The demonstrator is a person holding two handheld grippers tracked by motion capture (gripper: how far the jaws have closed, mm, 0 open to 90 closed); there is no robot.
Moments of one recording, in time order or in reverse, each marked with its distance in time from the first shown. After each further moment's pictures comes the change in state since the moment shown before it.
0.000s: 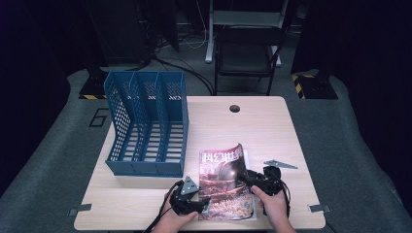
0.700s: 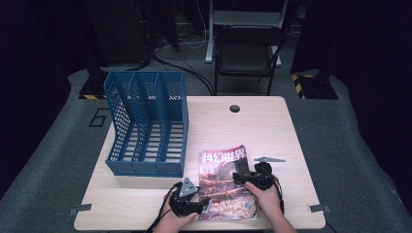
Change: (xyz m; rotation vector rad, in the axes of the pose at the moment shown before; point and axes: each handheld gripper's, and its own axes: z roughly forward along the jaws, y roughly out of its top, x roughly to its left) left arm -0.001 -0.006 -0.001 -0.036 -0.008 -0.009; right arm -0.014 0.003 0.035 0.128 -0.036 -0.029
